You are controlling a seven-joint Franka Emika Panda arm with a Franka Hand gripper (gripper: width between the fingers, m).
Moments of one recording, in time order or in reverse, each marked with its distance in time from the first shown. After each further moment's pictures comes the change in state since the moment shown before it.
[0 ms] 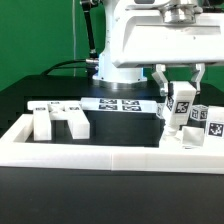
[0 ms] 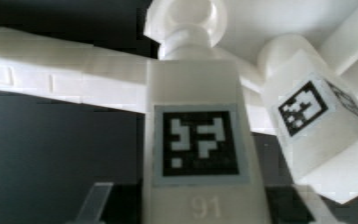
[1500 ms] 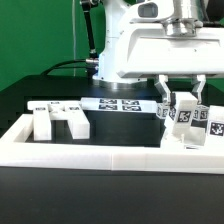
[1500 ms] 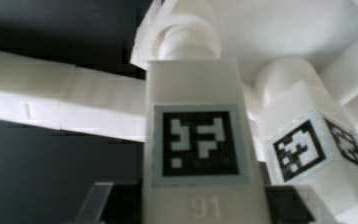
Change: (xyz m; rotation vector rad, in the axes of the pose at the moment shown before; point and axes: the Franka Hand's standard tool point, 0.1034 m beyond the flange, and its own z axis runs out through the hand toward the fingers) arm -0.016 -0.013 0.014 -0.015 0.038 -0.015
